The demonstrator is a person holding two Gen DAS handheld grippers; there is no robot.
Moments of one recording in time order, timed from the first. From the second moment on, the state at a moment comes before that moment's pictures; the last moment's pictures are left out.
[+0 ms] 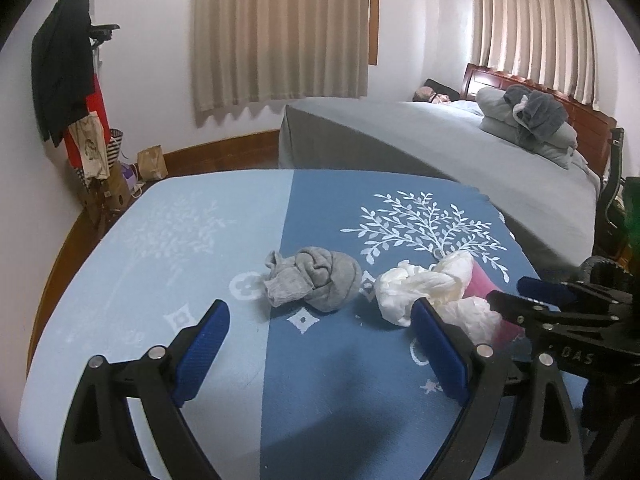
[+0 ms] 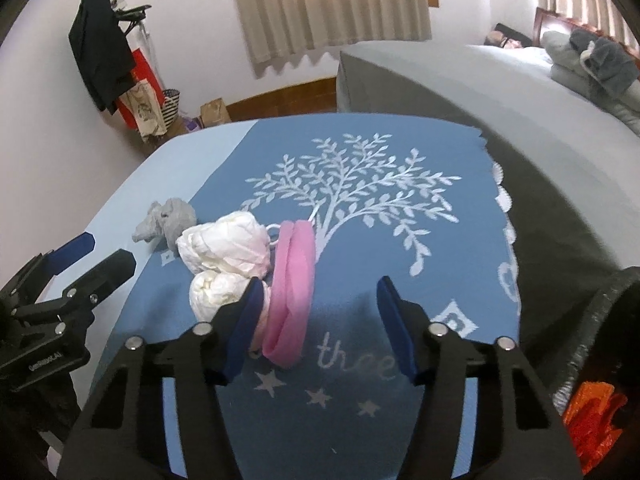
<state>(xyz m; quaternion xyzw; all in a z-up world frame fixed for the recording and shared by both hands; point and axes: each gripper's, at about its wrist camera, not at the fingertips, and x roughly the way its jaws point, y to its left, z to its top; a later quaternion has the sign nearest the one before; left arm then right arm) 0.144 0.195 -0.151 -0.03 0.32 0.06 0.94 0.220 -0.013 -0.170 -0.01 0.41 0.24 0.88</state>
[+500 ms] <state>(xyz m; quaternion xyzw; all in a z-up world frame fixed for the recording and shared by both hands) 0.144 0.199 -0.158 -0.04 0.33 0.06 0.94 0.219 -0.008 -0.175 -0.01 0.42 0.27 0.86</state>
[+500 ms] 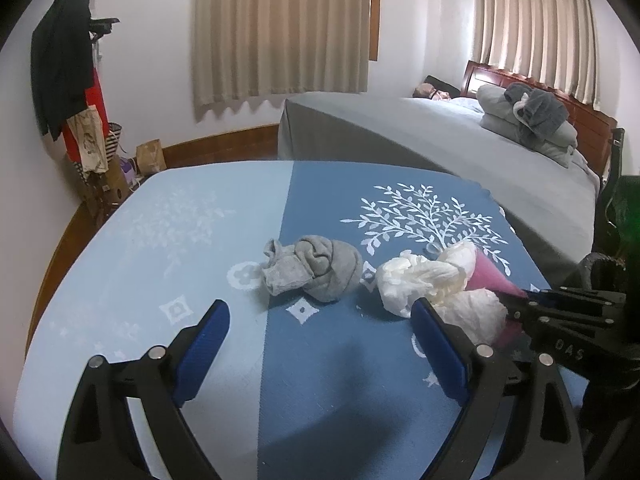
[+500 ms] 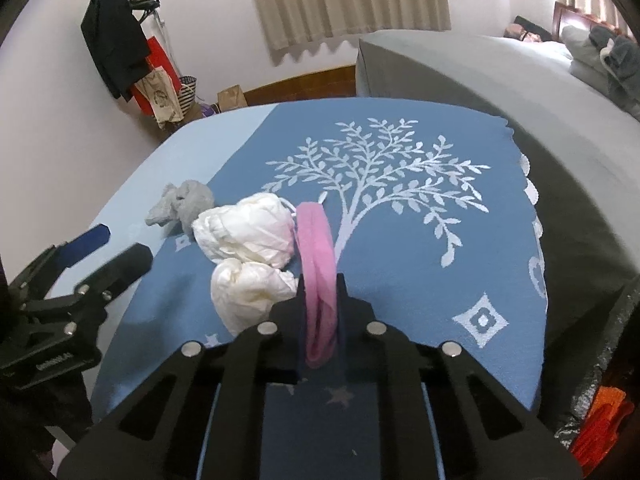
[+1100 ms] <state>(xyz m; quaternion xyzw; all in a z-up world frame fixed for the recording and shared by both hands) 0.157 0.142 -0.161 -0.05 0.34 -0.01 0.94 0.211 -0.062 -0.168 0.03 0.42 0.21 0.88</state>
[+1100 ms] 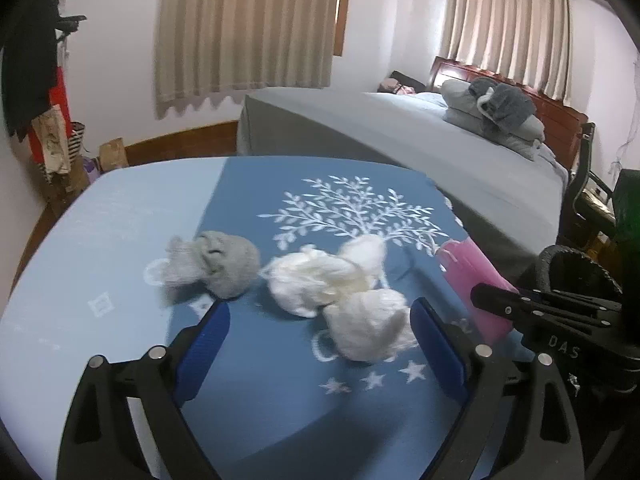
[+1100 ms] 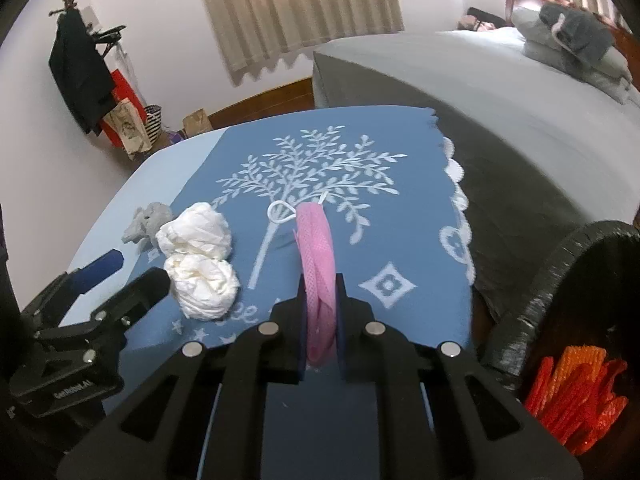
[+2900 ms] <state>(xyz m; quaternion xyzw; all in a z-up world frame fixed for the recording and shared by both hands) 0.128 0.104 -0.104 -0.05 0.32 -0.06 0.94 0.152 -0.104 -0.087 0.04 0.34 0.21 0.92</state>
